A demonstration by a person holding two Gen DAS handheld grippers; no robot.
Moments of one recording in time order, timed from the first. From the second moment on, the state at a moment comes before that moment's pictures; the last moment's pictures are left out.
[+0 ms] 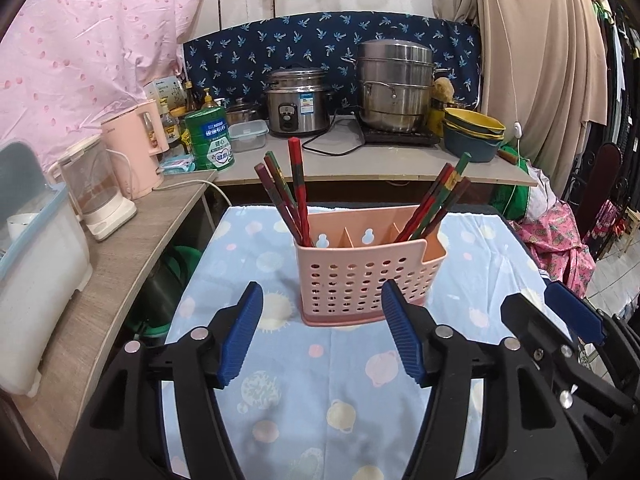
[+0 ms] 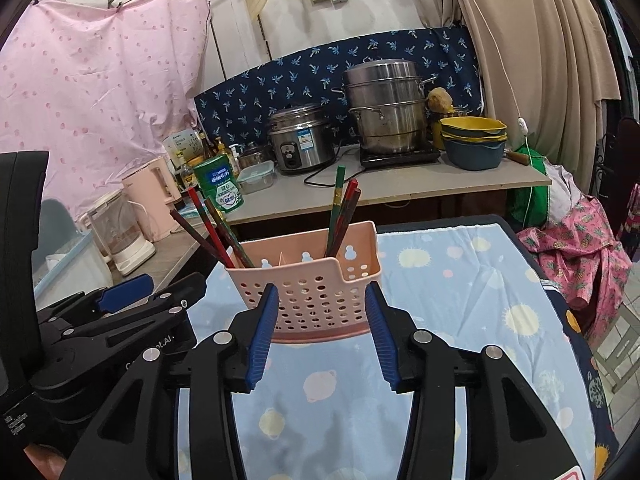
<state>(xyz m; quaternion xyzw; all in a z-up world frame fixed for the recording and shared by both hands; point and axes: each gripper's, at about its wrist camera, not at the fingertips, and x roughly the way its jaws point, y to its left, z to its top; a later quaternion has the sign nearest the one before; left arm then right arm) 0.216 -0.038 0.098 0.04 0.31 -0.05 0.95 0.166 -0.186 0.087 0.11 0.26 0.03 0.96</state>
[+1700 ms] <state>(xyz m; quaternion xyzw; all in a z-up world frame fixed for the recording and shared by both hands) 0.178 -0.016 0.070 0.05 0.32 0.00 0.95 0.130 -0.187 0.063 0.06 0.28 -0.04 0.96</state>
